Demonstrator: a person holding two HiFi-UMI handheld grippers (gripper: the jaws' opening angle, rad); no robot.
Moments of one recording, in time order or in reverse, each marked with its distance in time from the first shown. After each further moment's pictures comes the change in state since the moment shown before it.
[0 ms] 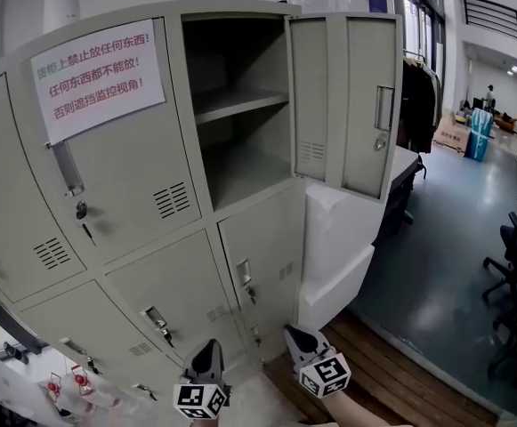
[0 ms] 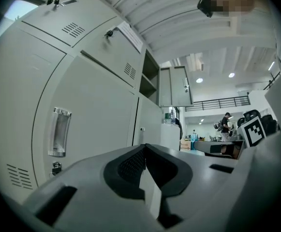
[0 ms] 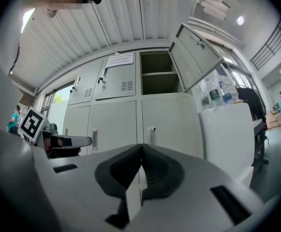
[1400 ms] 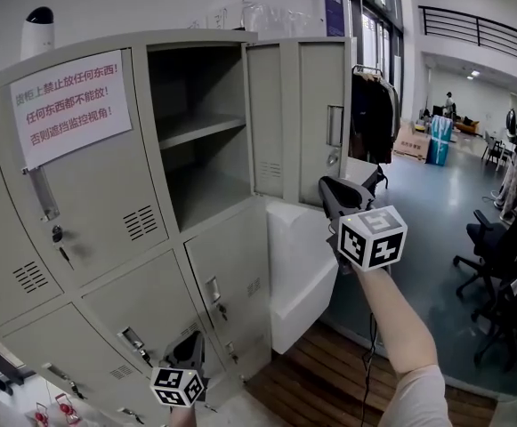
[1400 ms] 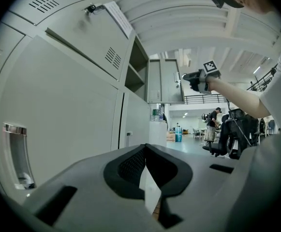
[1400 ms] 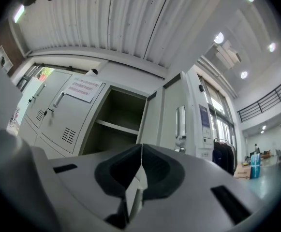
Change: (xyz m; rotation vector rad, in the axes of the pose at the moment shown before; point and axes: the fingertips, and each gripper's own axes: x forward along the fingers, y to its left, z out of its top) left arm 0.059 -0.015 0.029 0.051 0.089 -0.196; right arm 0.003 -0.165 0.367 -0.312 -0.159 -0.309
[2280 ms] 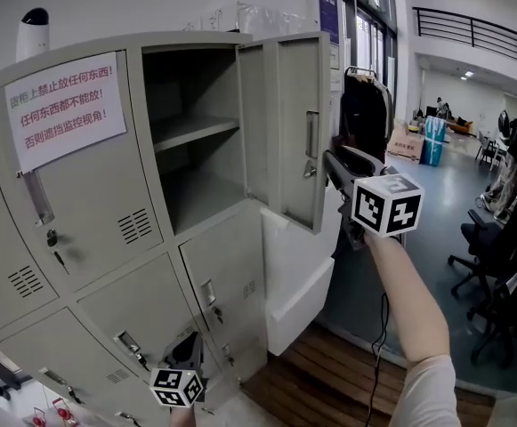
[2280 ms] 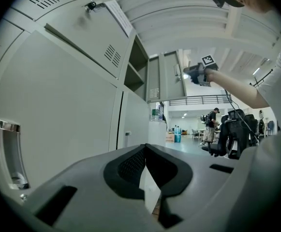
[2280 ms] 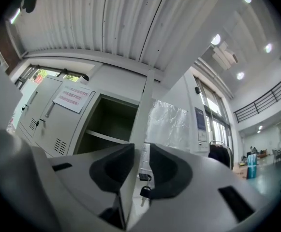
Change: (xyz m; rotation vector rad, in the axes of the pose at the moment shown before) left arm 0.009 -0.001 -0.001 -0.005 -0.002 -0.010; right arm 0.006 -0.041 0.054 0.023 -0.009 -0.047
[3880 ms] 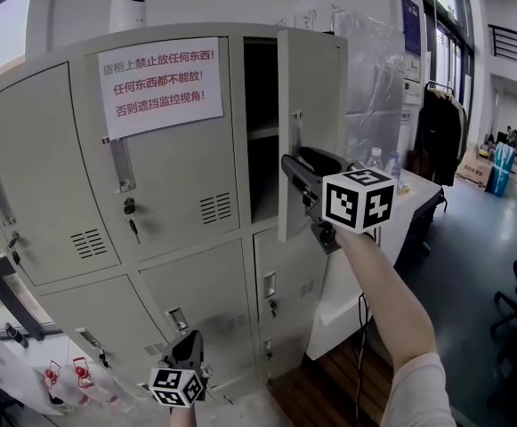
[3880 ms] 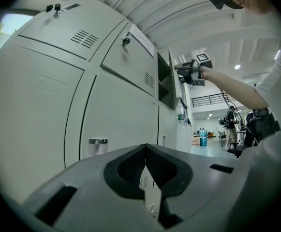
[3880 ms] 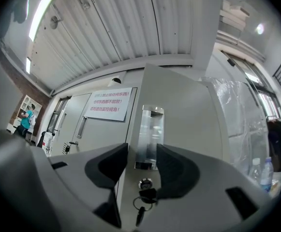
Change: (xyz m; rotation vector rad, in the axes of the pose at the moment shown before) left arm -0.111 0.083 0.008 -0.016 -0.051 0.306; right arm 0.101 0.228 0.012 0.173 -0.030 0.504
